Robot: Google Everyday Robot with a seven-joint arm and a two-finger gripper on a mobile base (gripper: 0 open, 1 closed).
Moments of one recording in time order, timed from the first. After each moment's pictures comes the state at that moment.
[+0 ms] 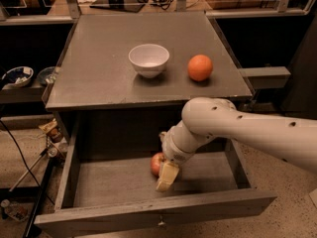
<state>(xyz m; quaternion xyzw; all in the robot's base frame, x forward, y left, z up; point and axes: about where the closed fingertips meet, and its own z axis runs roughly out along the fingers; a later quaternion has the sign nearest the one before) 0.492 0.001 0.644 -0.67 0.70 0.14 0.19</state>
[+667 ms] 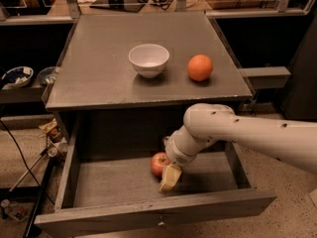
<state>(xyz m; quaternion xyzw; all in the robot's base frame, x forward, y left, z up) 0.499 -0.009 0.612 -0.66 0.72 0.15 0.18</state>
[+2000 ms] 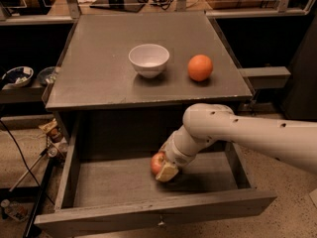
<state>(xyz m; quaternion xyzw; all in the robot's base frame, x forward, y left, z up) 0.499 -0.009 0.612 -0.66 0.72 0.15 0.18</state>
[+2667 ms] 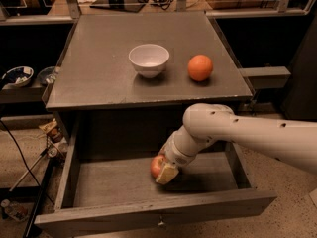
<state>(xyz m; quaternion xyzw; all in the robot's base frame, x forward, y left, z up) 0.498 -0.009 0.613 -0.66 0.72 0.15 0.18</state>
